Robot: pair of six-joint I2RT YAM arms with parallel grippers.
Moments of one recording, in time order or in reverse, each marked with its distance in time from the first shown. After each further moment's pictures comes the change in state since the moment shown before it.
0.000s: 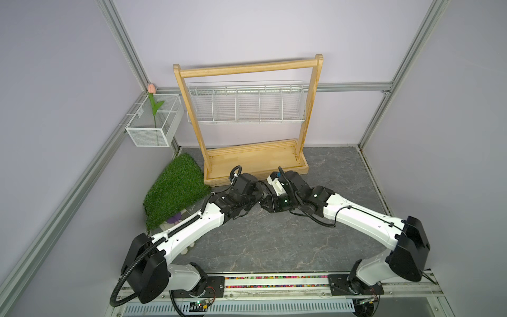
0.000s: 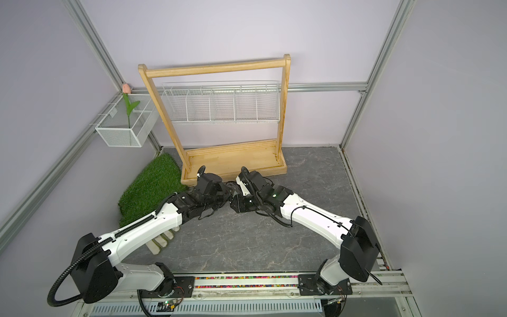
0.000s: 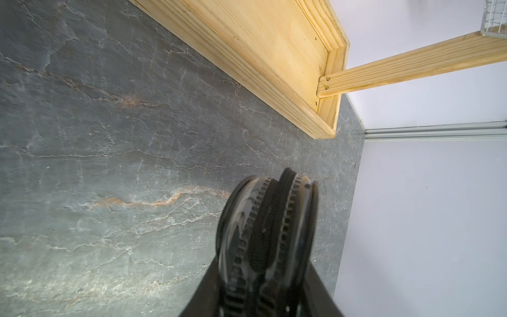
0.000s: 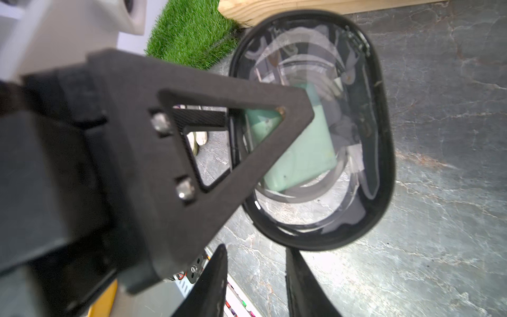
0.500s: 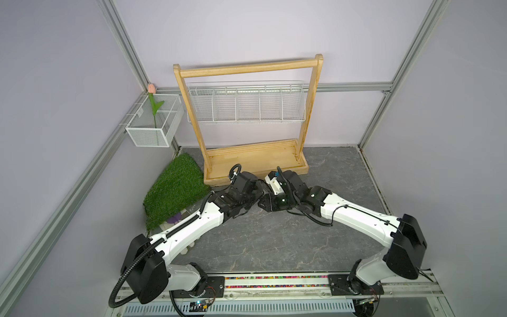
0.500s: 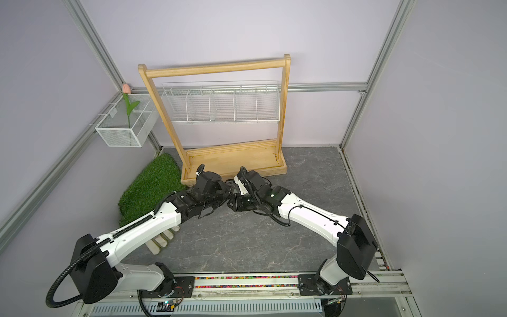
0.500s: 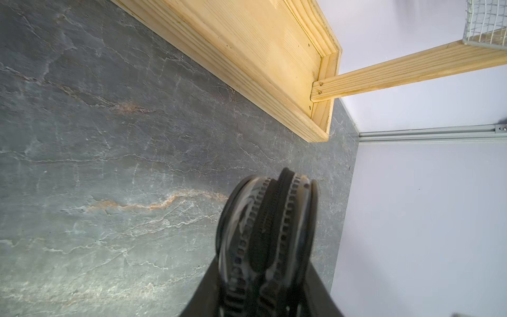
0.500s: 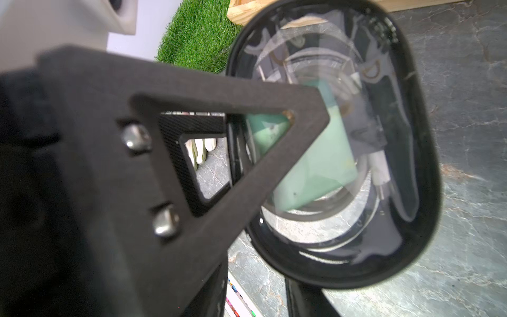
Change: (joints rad) left arm 0.000 -0.005 0.019 -0.013 -0.011 0.000; right arm -0.001 0.026 0.000 0.052 -0.010 0.023
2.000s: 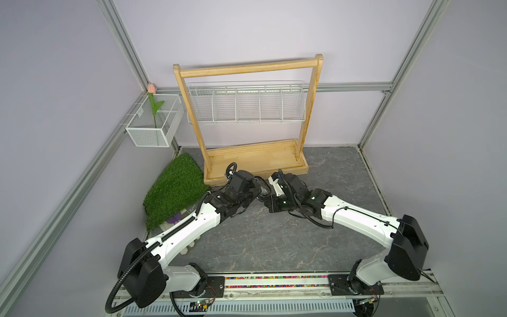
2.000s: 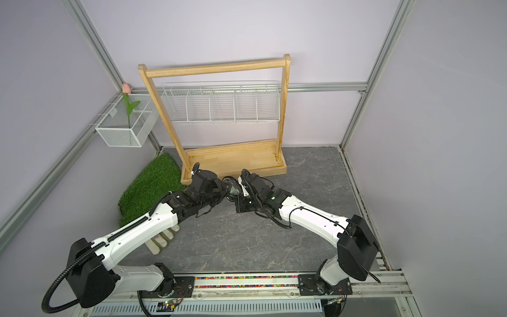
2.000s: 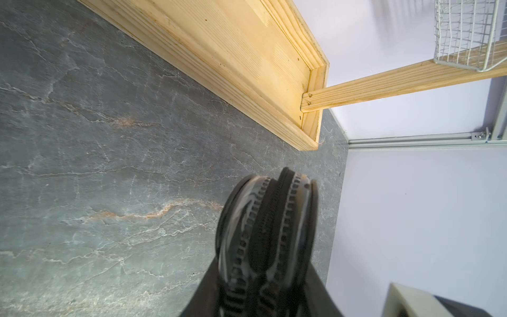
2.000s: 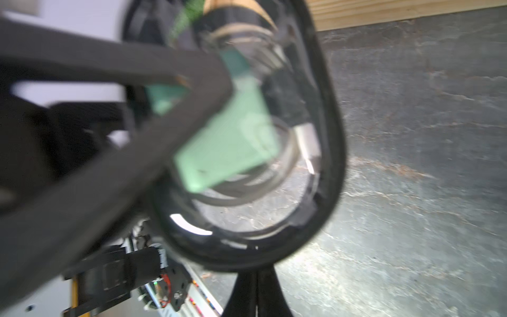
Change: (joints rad) left arm 0.031 -0.033 -0.003 0.018 0.010 0.024; right arm -0.002 -0.015 -0.069 0.007 0.115 -0.023
